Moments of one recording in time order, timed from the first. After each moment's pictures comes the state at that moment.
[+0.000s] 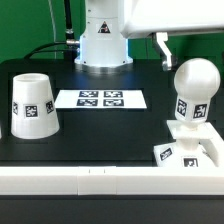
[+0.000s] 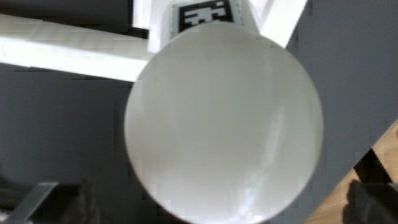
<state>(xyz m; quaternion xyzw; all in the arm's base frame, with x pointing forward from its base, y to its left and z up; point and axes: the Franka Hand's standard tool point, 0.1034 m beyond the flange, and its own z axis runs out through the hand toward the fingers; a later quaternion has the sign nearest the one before) 0.628 0.092 0.155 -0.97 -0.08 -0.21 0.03</state>
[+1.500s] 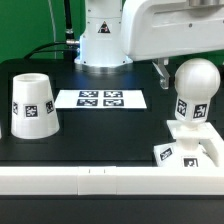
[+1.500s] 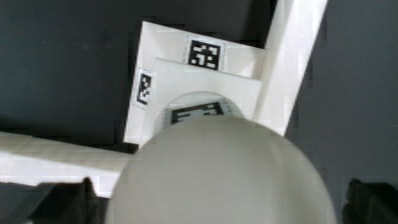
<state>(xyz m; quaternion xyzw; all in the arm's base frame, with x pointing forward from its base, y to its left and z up) 0.619 0.091 0.129 -0.99 -0.10 0.02 0.03</state>
